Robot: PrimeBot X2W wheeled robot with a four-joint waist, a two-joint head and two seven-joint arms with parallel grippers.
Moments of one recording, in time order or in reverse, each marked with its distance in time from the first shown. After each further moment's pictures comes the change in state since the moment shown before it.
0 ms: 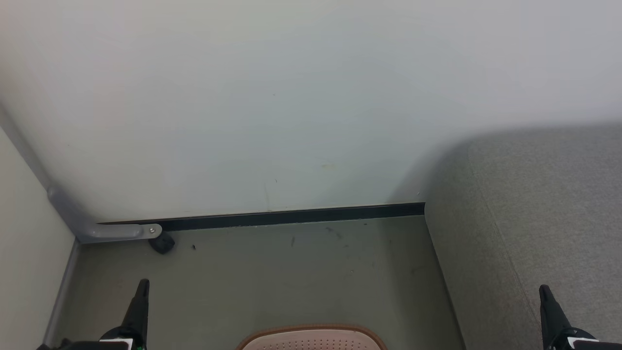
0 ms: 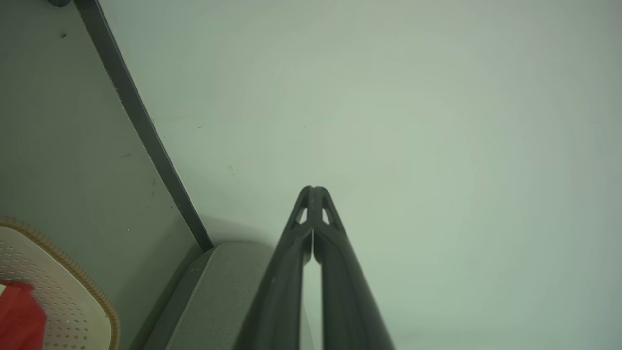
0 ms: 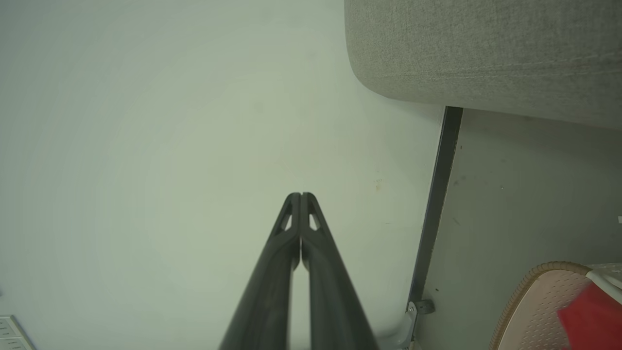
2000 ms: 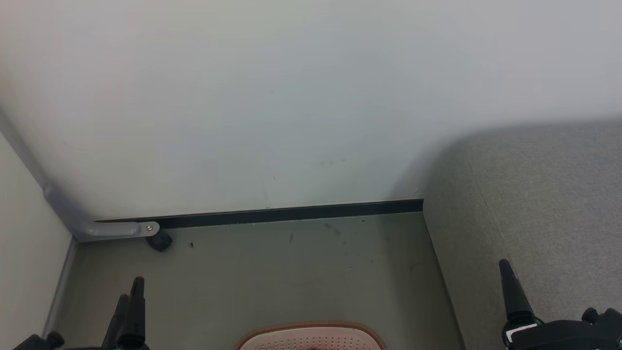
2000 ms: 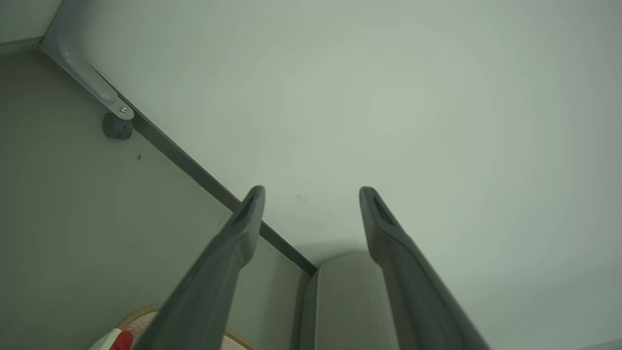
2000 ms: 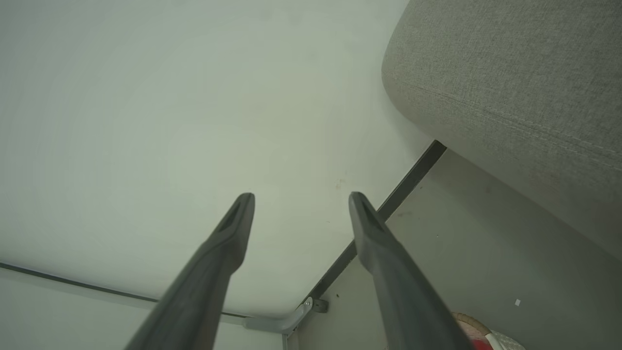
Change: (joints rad) left arm 0.036 0.107 -0.111 -0.021 0.390 0.000 -0.169; right arm -0.044 -0.073 0.234 0.002 -0.388 -0.025 -0.170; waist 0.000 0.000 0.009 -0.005
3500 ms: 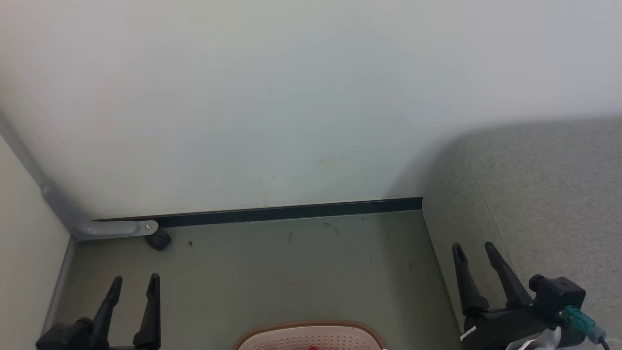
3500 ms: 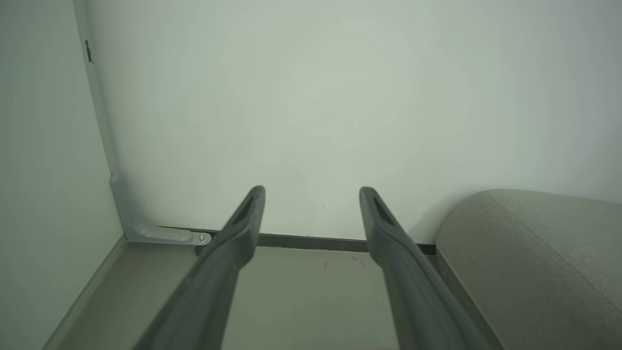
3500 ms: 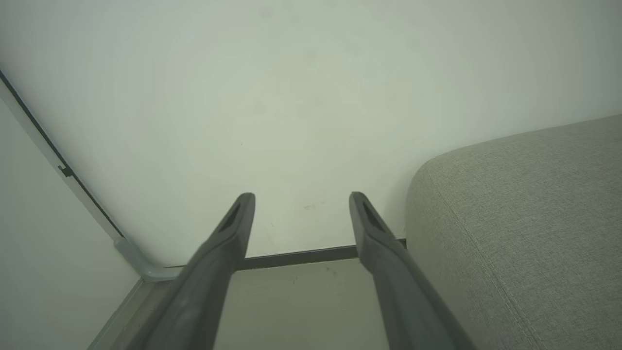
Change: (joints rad) left arm -0.005 0.074 -0.077 -0.006 0.694 0.033 -0.174; right arm -0.084 -0.087 0.235 -0.005 -0.684 -0.105 -0.175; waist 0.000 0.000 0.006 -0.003
